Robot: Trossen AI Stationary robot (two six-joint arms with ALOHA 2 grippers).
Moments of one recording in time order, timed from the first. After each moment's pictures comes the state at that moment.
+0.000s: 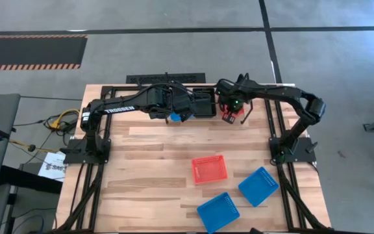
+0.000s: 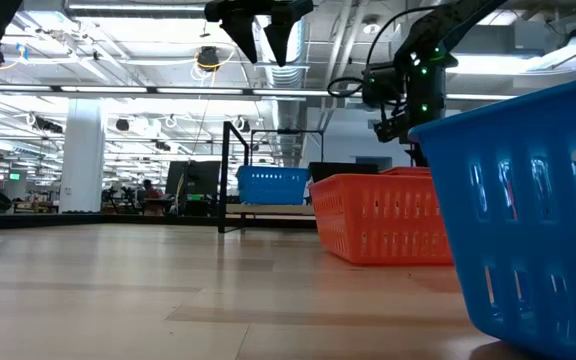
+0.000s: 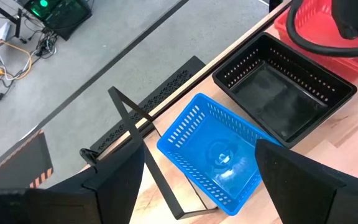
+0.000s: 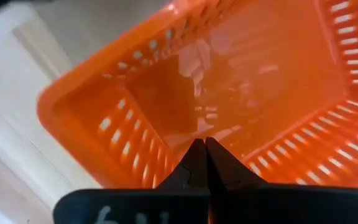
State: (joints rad) left arm 0.08 1.90 2.09 -1.37 -0.77 -0.61; right arm -0.57 1.64 1.17 -0.97 0.16 -0.05
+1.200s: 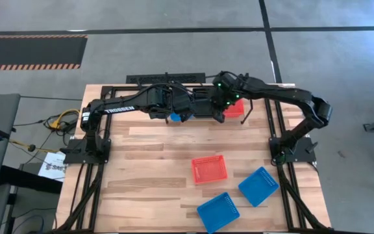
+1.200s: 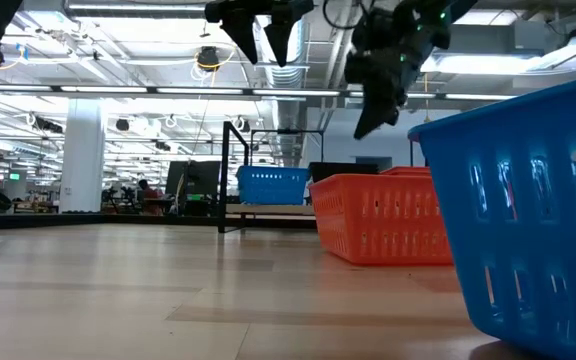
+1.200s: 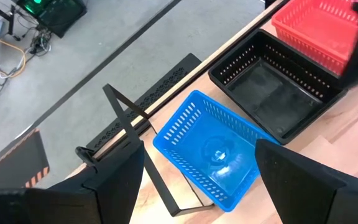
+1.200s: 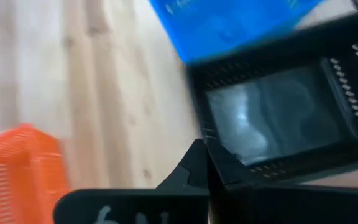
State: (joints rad) left arm 0.08 1.90 2.09 -1.37 -0.75 -0.61; right arm -0.50 1.55 1.27 -0.69 -0.26 -0.14
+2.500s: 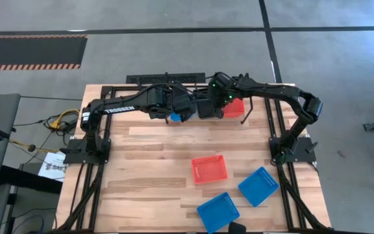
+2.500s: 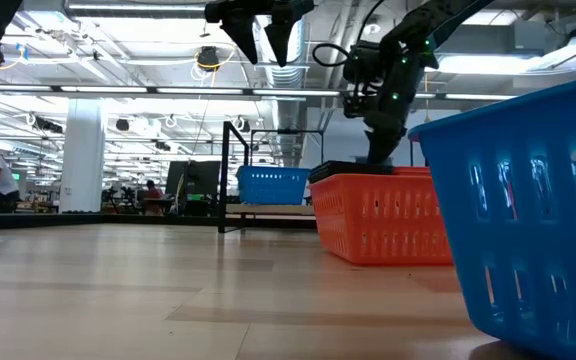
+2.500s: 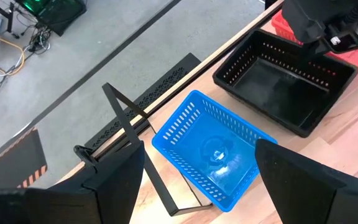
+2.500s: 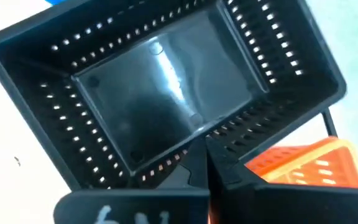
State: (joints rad) left arm 0.08 1.90 2.09 -1.37 -0.74 -0.63; right arm -0.54 1.67 1.27 -0.70 0.05 -0.24
